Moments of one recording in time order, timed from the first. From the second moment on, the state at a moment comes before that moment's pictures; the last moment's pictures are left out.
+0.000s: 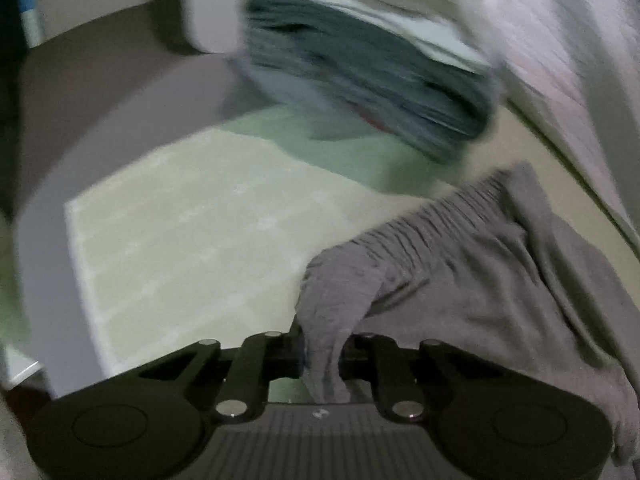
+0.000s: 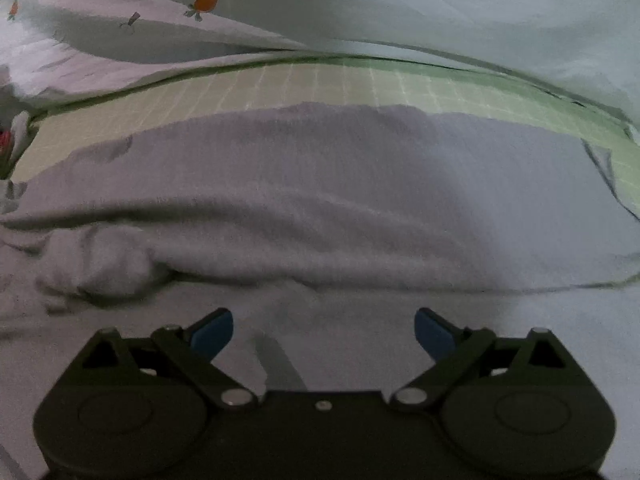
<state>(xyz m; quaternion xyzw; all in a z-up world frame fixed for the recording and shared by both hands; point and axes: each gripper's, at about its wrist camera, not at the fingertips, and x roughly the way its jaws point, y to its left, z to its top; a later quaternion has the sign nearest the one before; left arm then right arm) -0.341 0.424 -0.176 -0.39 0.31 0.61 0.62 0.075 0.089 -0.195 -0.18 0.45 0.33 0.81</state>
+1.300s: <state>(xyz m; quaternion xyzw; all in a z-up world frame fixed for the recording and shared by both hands) -0.107 0.097 -0.121 -0.26 0.35 0.41 0.80 0.232 -0.279 -0.214 -0.11 0.41 0.24 0.87</state>
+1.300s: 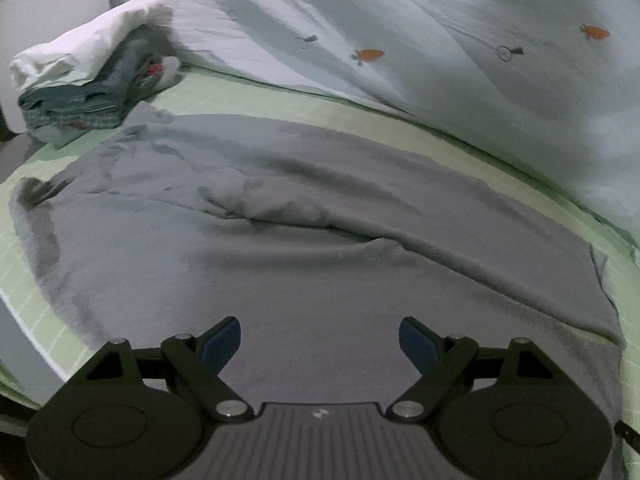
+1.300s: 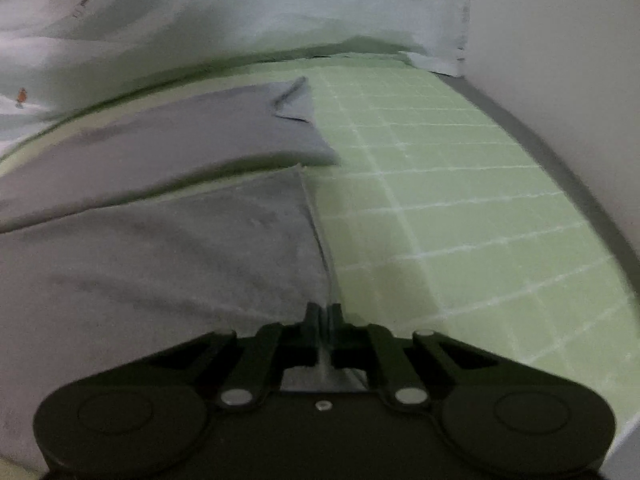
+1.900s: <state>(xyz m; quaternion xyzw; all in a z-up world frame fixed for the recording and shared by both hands) -0.021 0.114 -0.142 -0.27 0.39 0.42 0.78 0.352 -0.190 -0.186 -0.14 0.36 0.27 0.88</state>
